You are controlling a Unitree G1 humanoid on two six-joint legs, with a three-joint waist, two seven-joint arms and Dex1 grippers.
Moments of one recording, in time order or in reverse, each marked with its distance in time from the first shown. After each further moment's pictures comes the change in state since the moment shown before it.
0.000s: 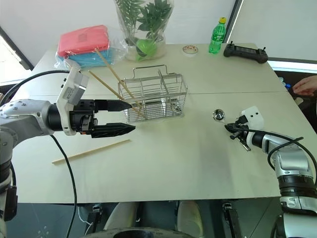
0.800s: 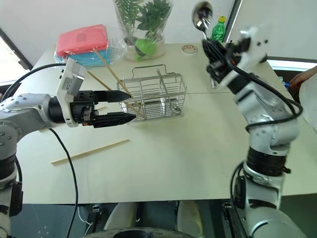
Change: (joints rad) left arm -0.040 -0.042 -0.006 0.062 0.060 -0.046 0.019; right arm -0.430 0.417 -0.072 -0.560 0.287 0.176 -0.465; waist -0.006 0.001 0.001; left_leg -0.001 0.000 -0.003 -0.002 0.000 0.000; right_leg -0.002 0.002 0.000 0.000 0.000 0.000
